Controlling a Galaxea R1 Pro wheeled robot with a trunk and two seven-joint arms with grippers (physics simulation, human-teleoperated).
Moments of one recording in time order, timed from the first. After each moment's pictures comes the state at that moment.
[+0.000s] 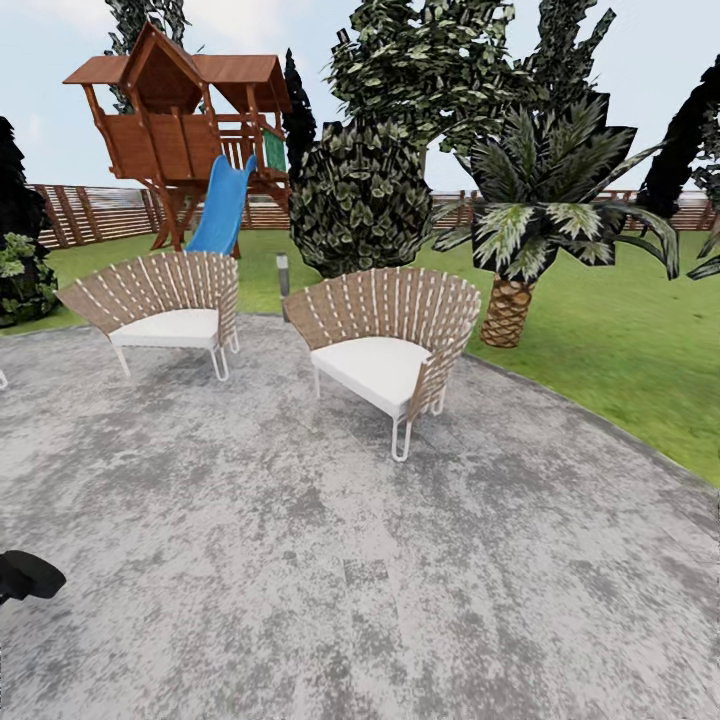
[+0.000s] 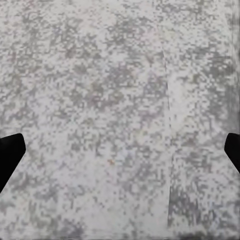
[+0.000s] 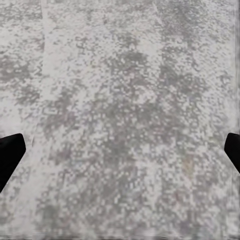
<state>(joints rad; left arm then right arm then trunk) -0.18 0.03 -0.01 -0.32 -0.01 -0.34 -0.01 -0.06 -0.07 0.00 -0.50 0.00 -0.40 0.00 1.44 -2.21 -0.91</state>
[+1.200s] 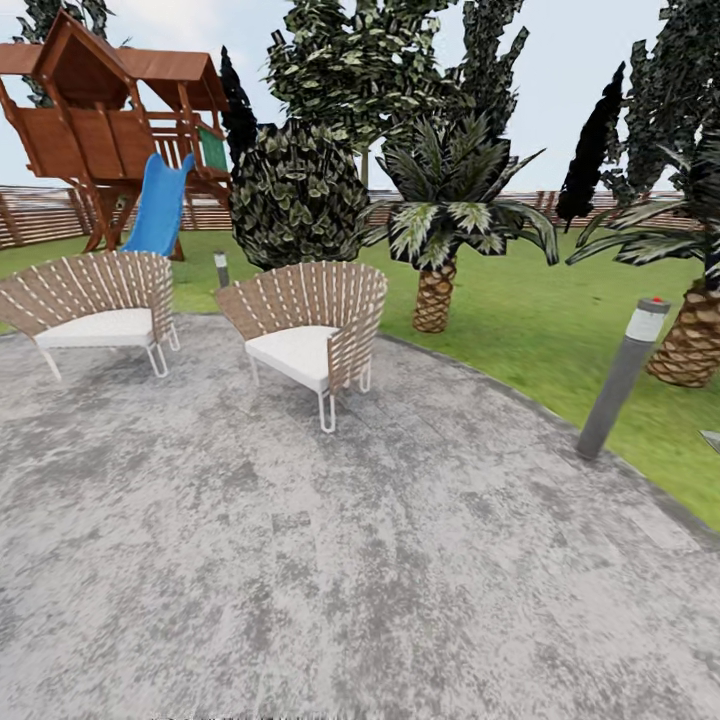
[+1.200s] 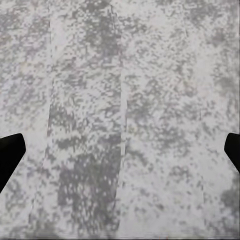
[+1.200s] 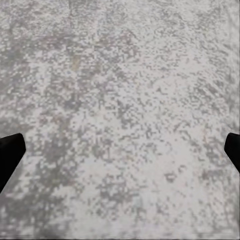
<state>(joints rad) -0.18 0.03 -0.01 -0.32 -0.01 -0.34 -0.01 -0.06 -0.07 0.00 -0.50 0.00 -0.40 0.00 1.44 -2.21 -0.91</state>
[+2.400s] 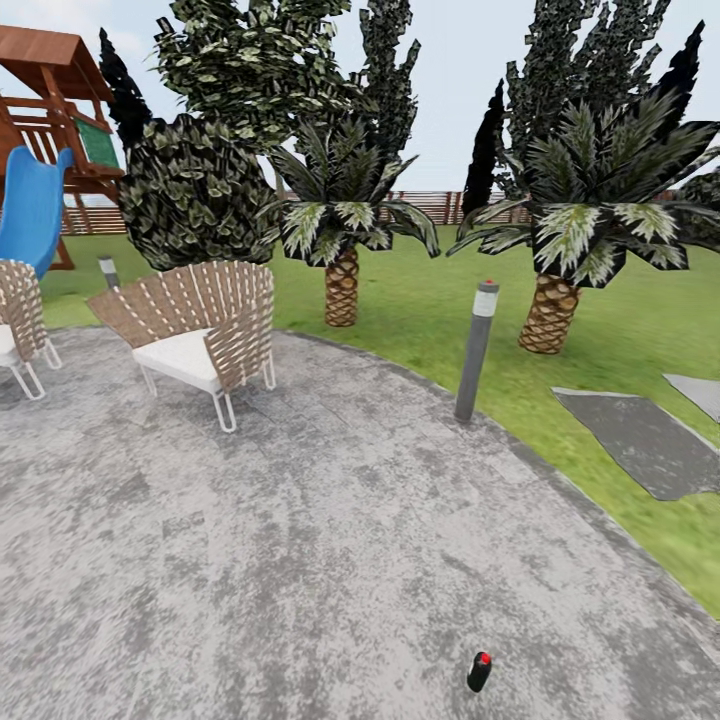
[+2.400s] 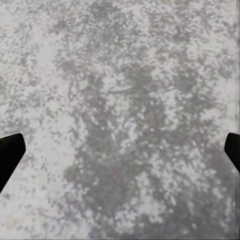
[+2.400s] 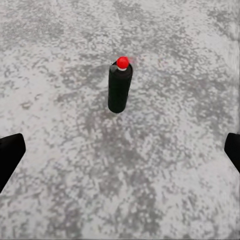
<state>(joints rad) -0.18 0.03 -0.01 -0.32 -0.01 -0.33 -0.01 -0.06 -0.07 0.00 -0.50 0.00 -0.40 0.00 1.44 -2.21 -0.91</state>
